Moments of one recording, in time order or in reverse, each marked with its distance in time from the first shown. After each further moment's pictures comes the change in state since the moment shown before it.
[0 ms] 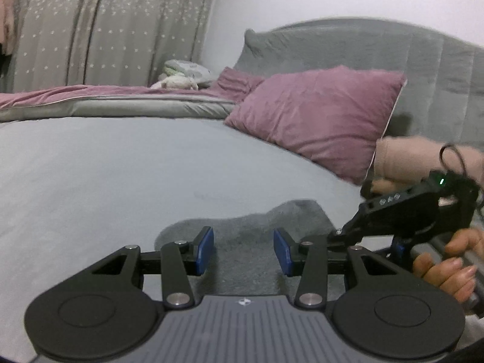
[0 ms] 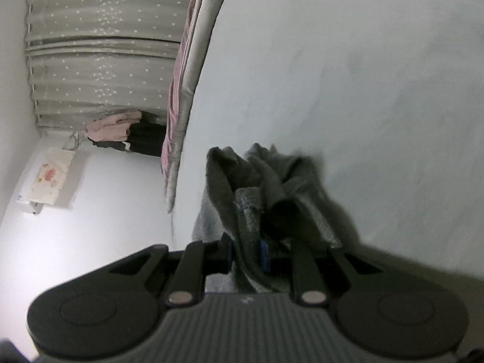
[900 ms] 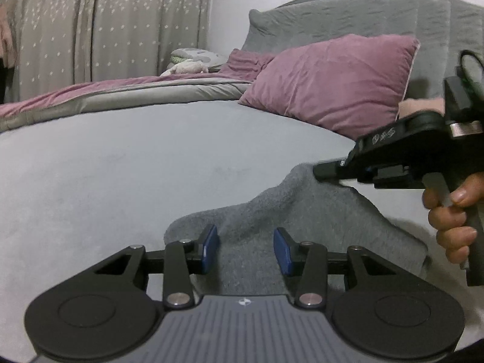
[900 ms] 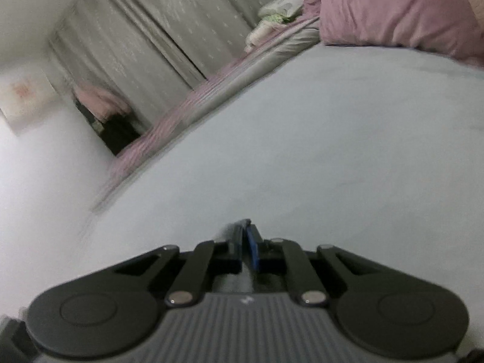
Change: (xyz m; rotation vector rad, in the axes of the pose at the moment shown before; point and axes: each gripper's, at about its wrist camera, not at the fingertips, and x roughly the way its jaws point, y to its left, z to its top) left arm 0.019 -0.001 -0.020 0.088 0.052 0.086; right arm 0.011 0.072 -0.012 -0.549 -0.279 -0.323
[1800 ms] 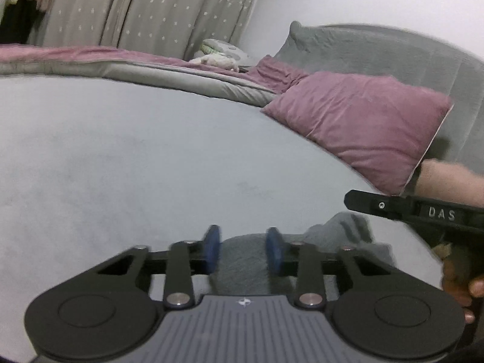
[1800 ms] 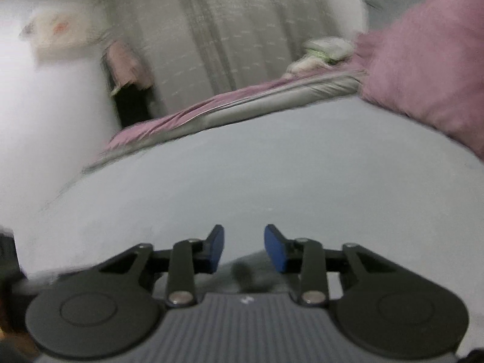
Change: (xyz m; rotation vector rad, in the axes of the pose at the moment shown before) left arm 0.009 0.057 0.011 -0.244 -0.004 -0.016; right arm -0.013 0.094 -0.028 -0.454 -0.095 -0.049
